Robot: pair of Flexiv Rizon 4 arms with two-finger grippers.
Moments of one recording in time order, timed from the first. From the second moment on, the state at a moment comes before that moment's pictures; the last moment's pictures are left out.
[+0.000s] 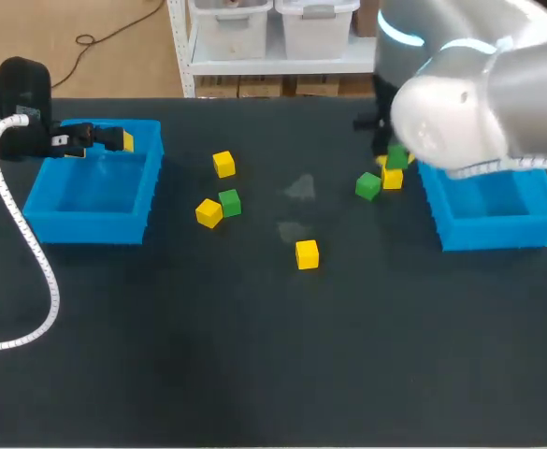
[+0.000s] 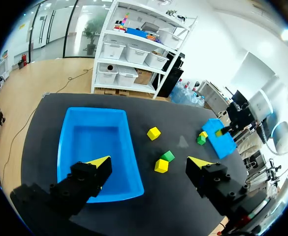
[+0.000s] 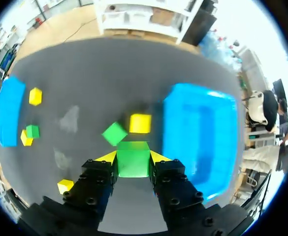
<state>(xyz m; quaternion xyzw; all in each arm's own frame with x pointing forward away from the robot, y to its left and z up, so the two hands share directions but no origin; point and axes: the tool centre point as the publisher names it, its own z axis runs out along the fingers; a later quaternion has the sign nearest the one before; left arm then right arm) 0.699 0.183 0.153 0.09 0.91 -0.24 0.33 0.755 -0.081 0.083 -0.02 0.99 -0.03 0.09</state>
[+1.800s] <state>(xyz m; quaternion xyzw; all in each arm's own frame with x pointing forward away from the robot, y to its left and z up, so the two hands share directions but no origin) 0.699 0.183 0.153 0.09 0.91 -0.24 0.33 0.800 -0.014 0.051 0.06 0.99 0.07 0.10</state>
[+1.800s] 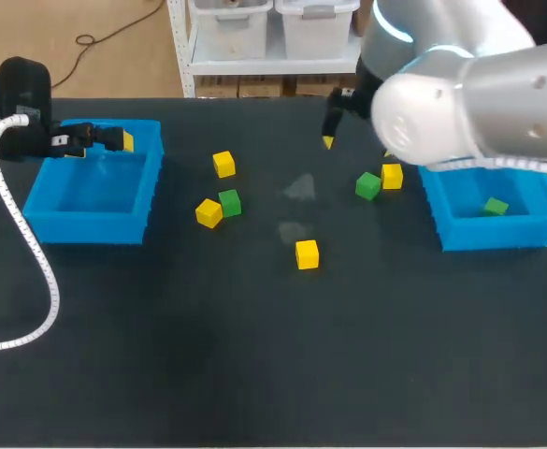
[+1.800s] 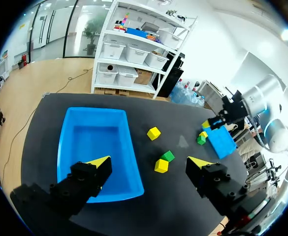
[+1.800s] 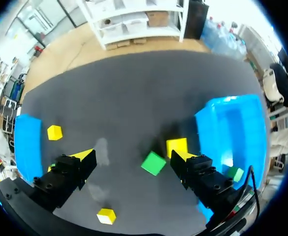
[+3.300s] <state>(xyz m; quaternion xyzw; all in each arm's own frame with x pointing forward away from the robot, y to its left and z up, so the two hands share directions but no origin) 0.699 0.183 0.153 0.09 0.91 -0.24 0.33 0.779 -0.014 0.013 0.11 0.99 0.03 0.01</state>
